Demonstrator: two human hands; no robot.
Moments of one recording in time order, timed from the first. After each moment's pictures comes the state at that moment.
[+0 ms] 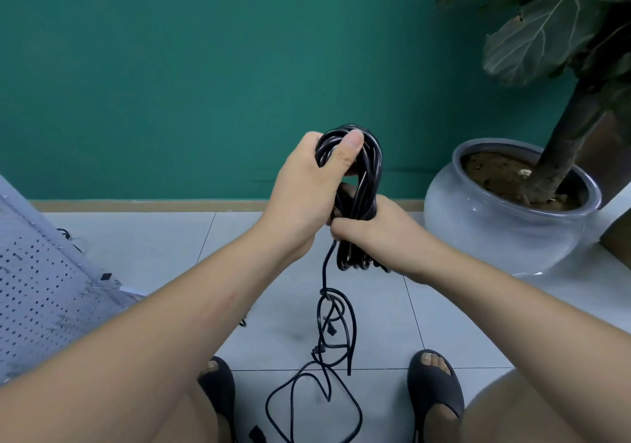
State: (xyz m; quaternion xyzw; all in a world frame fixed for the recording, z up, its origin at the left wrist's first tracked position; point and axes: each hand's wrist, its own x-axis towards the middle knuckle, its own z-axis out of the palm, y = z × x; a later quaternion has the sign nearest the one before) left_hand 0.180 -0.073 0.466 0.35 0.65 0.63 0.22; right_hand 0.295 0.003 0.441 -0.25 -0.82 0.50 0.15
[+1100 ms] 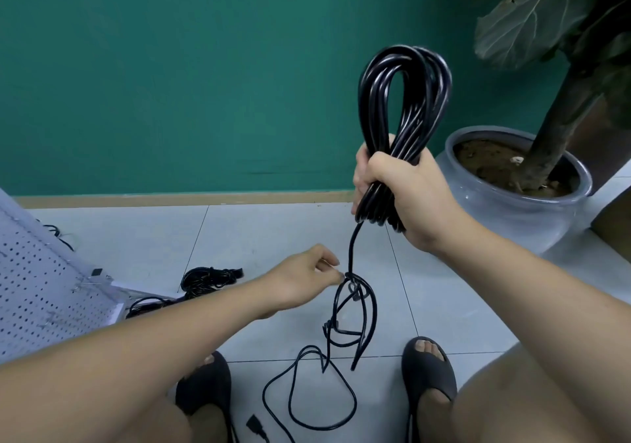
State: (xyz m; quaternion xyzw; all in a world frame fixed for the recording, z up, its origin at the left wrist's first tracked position) left_hand 0.171 -0.096 0.333 0.42 0.75 0.29 0.42; right_hand 0.306 0.023 0.462 -0.19 -0.71 0.60 0.30
